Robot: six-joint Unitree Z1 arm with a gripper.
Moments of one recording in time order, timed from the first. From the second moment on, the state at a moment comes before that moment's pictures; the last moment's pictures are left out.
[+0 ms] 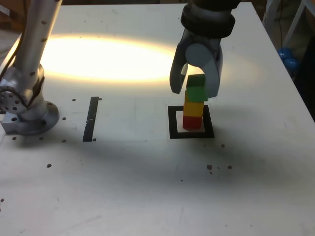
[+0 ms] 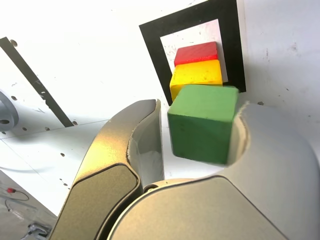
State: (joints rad) arm -0.07 2.10 -1.92 1.56 -0.03 0.18
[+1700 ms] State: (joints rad) arm -0.06 1.55 -0.90 1.18 0.04 0.10
